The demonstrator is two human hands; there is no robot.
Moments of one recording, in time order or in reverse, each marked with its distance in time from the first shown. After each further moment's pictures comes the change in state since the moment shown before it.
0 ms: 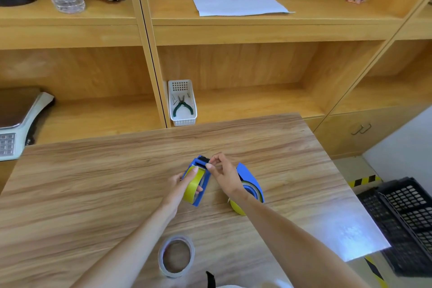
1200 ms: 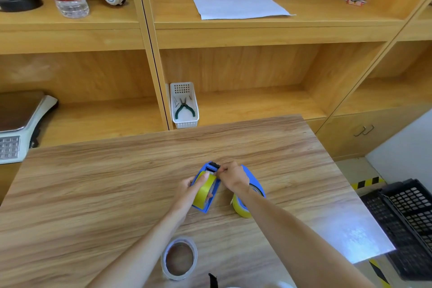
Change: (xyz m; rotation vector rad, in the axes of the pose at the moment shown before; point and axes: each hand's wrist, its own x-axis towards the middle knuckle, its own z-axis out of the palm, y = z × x) left_hand -0.014 0.004 0.014 0.007 -0.115 0.053; right_hand 0.024 0.003 -0.004 -0.319 -0.050 0.404
